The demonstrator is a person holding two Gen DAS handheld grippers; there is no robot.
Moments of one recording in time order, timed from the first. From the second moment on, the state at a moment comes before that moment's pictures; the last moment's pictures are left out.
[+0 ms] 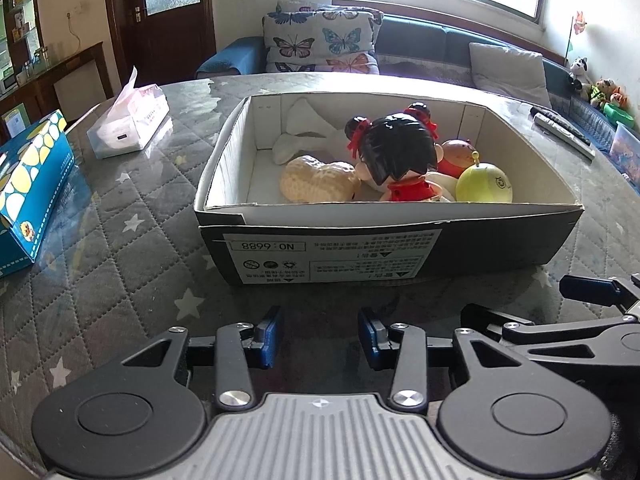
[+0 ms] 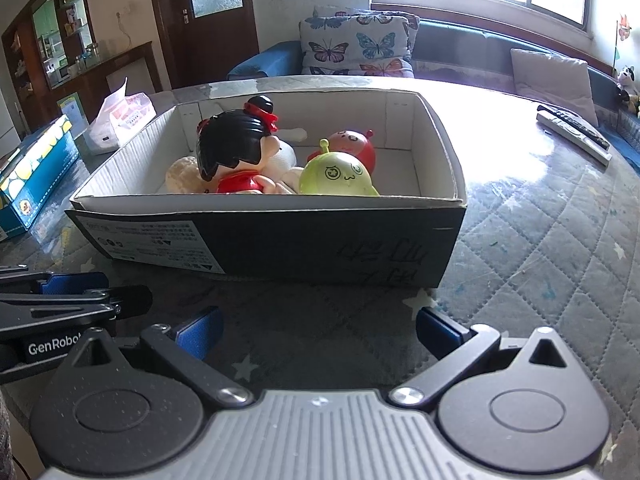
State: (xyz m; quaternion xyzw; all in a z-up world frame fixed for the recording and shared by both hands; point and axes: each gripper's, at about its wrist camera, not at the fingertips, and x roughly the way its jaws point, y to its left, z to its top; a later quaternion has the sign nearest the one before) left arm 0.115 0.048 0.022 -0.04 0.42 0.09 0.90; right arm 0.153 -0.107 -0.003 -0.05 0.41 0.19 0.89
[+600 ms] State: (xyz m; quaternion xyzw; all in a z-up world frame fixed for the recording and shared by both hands) left arm 0.134 0.053 0.017 -0.04 0.44 0.09 0.89; right arm 0.172 -0.100 -0.008 -0.05 0.43 0.18 0.88
